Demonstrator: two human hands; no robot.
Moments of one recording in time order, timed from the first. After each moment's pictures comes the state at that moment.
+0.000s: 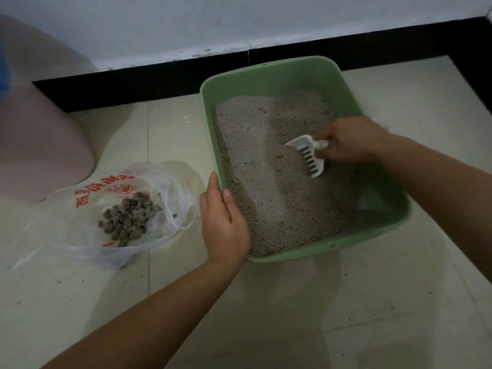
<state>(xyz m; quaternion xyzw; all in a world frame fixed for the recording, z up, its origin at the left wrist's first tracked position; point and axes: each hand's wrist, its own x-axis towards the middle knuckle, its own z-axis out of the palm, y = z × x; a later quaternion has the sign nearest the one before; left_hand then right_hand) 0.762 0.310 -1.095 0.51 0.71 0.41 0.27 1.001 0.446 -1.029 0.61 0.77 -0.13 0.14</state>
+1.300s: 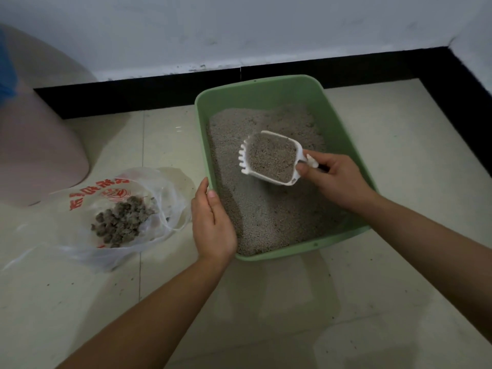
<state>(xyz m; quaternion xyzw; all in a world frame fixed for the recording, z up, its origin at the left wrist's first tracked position) 0.762 0.311 -1.089 0.43 0.71 0.45 0.33 0.990 0.368 -1.048 0.62 0.59 -0.40 -0.33</state>
